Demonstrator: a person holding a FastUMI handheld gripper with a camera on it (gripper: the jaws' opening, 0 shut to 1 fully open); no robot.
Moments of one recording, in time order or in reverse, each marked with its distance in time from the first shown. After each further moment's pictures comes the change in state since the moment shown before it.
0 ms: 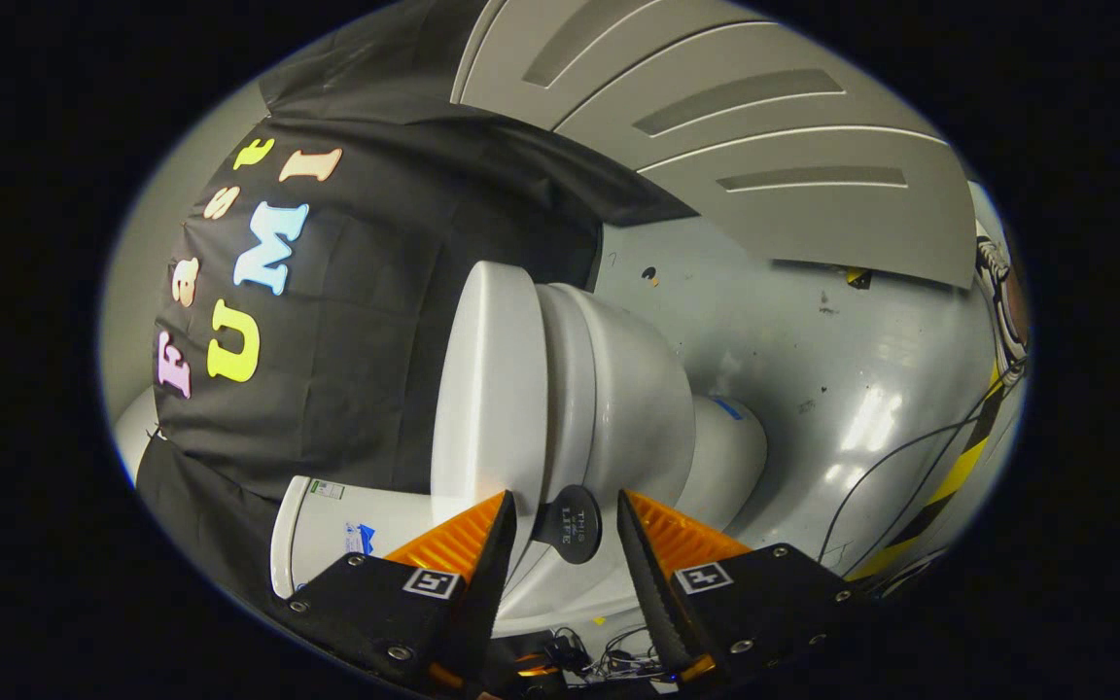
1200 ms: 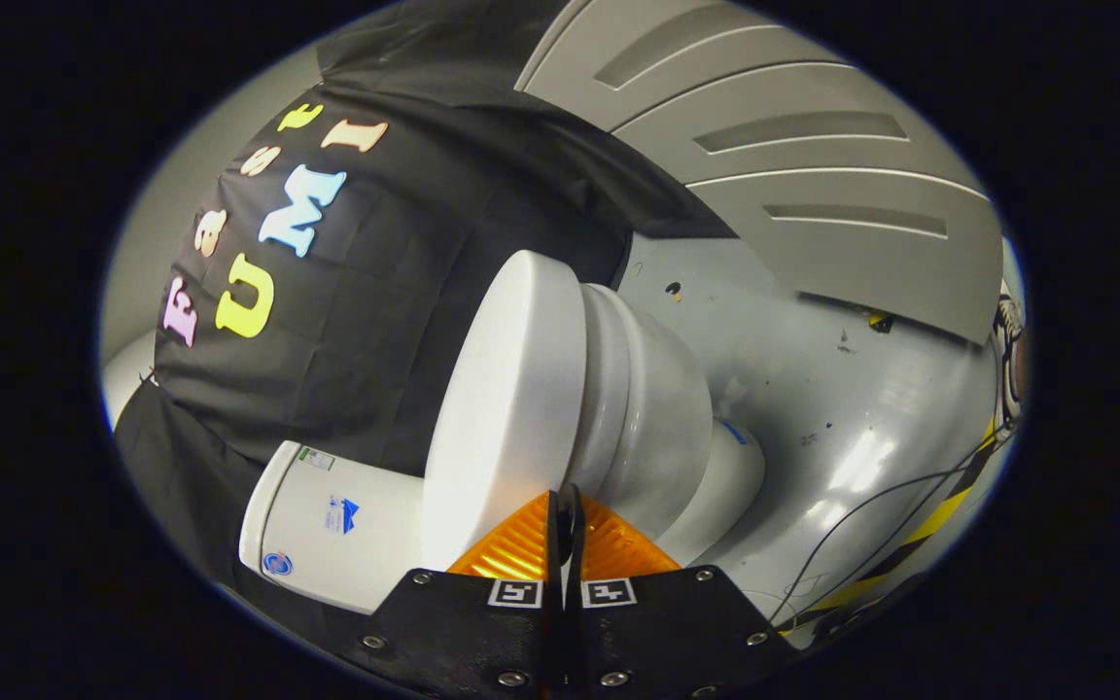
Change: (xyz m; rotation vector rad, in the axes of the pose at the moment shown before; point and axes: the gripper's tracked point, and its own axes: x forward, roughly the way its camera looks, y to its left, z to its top) arm -0.001 0.010 0.006 -0.221 -0.022 0.007
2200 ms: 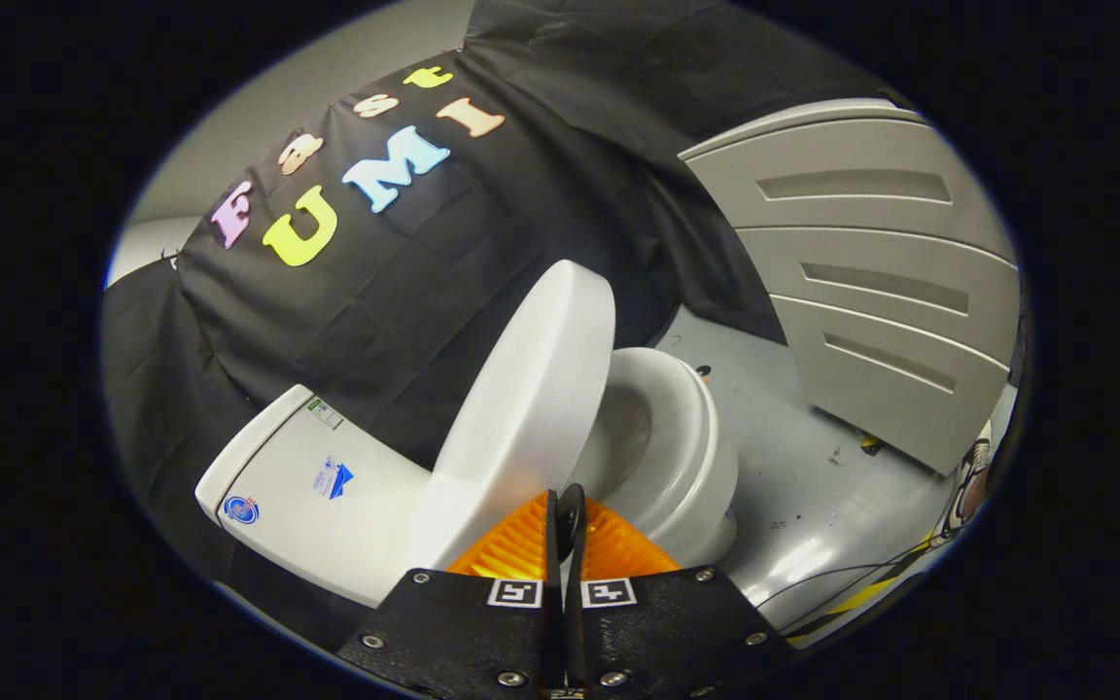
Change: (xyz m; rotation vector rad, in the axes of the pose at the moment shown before) arm -0.035 0.076 0.019 -0.364 -0.139 0.003
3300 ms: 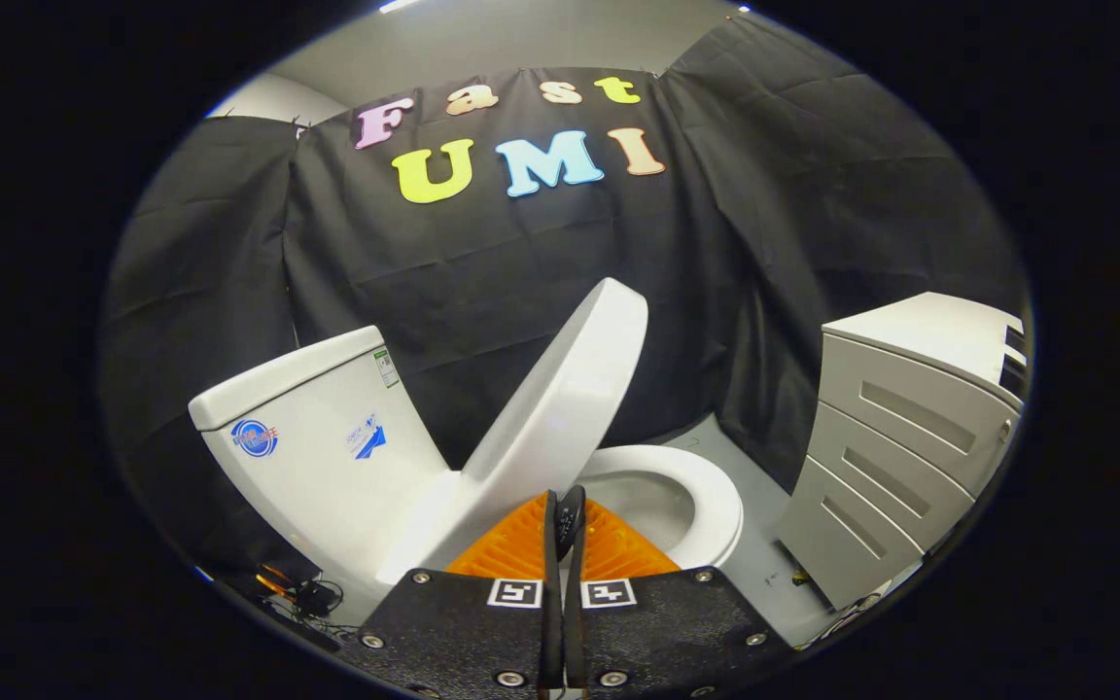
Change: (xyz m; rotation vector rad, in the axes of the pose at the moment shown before) arm -0.032 0.109 0.038 -0.456 -0.085 0.014
